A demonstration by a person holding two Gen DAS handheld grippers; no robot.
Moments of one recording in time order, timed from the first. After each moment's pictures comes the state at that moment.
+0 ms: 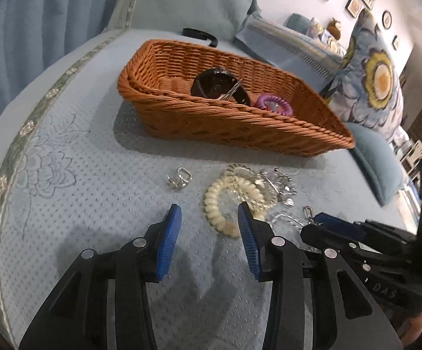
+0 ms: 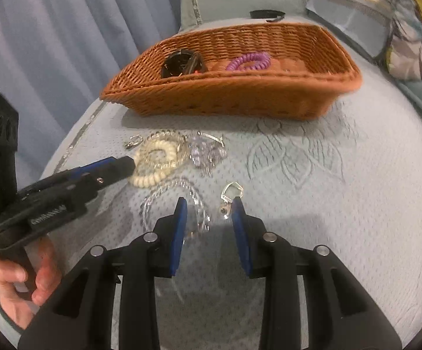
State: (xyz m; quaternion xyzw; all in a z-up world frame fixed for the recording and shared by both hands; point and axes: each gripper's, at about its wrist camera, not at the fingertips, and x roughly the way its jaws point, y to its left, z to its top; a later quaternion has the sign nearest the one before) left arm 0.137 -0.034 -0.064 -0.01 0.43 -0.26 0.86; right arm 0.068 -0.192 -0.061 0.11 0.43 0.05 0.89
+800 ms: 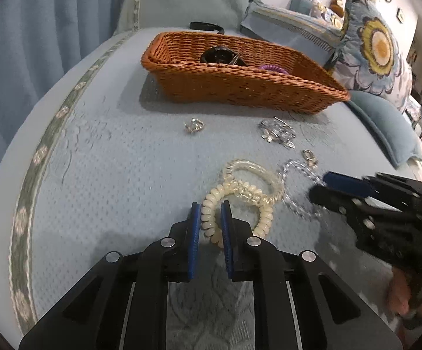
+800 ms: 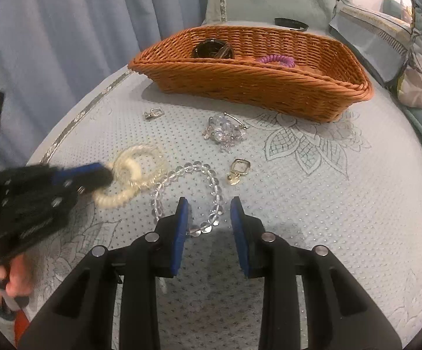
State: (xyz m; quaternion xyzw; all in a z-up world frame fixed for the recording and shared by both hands) left arm 0.075 -0.011 -0.062 0.04 0.43 -0.23 0.87; right arm 0.038 -0.179 -0.061 0.05 0.43 0.09 0.90
